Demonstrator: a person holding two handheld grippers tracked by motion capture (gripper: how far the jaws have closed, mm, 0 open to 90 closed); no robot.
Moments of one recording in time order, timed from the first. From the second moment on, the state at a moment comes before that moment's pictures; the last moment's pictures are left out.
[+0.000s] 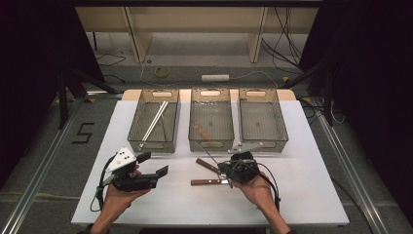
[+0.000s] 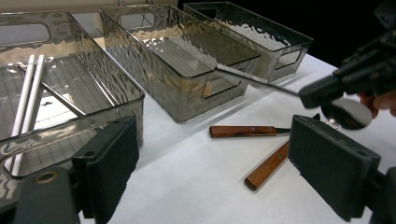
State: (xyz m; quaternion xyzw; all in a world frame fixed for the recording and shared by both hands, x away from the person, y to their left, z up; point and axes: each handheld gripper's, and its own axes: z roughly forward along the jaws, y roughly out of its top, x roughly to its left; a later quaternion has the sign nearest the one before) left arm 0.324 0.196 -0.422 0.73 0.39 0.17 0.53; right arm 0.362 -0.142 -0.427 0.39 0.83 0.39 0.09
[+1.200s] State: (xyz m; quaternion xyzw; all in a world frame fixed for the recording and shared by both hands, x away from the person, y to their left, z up) left arm 0.324 0.197 -0.421 0.72 0.39 0.17 0.54; right arm 0.452 -0.138 -0.379 0.43 0.79 0.41 0.13
